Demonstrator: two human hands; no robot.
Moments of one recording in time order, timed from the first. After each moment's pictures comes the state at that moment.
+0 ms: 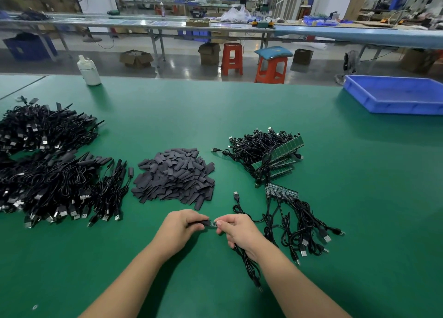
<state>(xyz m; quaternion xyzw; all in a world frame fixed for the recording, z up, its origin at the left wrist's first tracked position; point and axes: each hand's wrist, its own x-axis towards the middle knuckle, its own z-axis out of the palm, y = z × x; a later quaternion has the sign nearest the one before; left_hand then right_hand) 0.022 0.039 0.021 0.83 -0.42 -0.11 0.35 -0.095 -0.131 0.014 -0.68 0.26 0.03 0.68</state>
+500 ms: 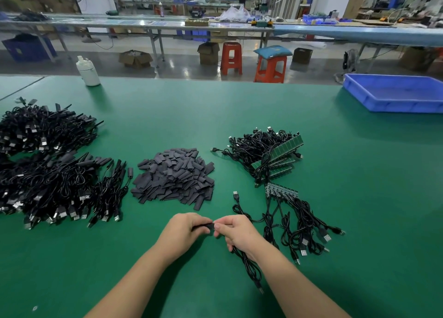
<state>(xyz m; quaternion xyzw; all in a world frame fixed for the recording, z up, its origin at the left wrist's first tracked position) 0.013 0.035 0.023 0.84 -0.44 -0.12 0.30 -0.096 -0.131 0.011 -0.71 0.22 0.04 0.67</state>
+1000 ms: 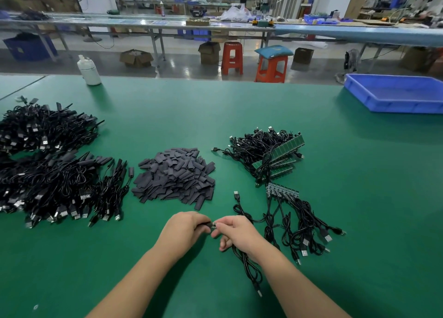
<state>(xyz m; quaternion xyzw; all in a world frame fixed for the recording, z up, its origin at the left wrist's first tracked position) 0.009 0.030 0.030 0.86 -0.45 -0.05 0.24 -0.097 -0.128 0.011 -0.69 0.22 0.05 0.69</state>
